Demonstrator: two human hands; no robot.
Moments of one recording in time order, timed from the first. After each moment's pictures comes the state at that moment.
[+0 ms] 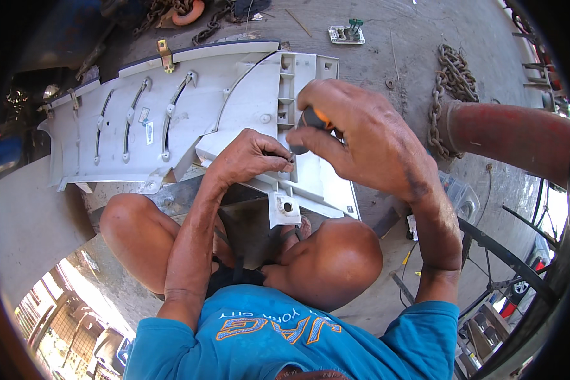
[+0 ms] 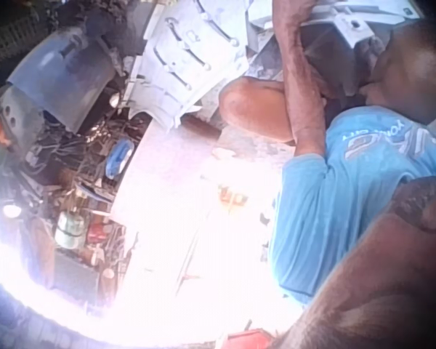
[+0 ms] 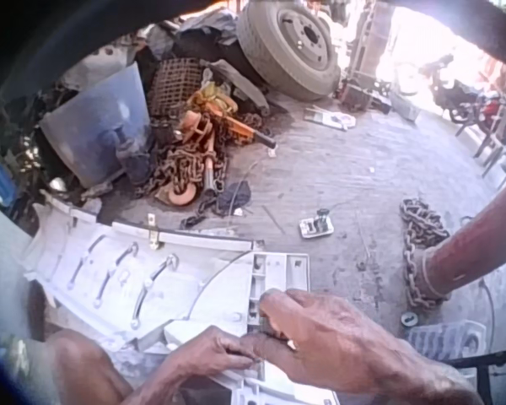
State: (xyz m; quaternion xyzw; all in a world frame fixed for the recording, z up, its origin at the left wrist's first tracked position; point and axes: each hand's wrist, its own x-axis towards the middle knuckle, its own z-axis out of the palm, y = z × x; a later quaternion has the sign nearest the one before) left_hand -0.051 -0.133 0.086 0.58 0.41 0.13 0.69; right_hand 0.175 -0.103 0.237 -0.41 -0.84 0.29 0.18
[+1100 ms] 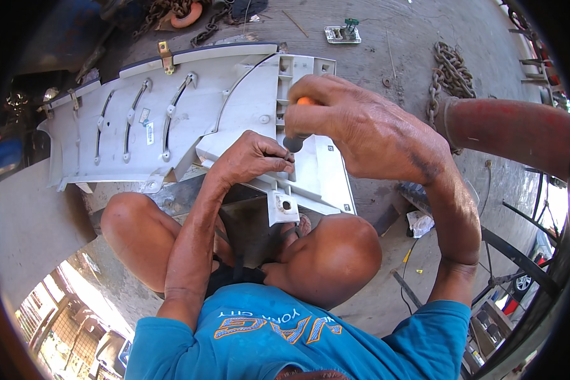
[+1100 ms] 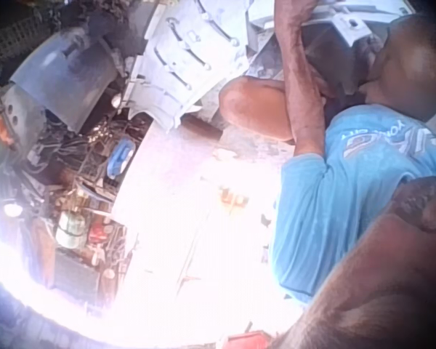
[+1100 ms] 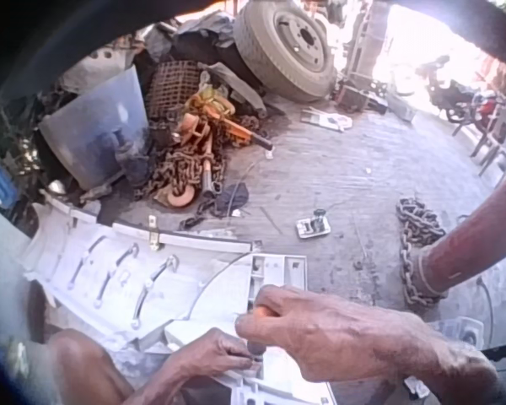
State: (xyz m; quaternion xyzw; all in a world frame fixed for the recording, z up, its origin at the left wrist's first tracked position) left_hand -0.048 -0.138 0.084 0.59 0.41 0.13 0.68; right_hand 0.183 -0.091 0.254 -0.31 -0.89 0.32 0.06
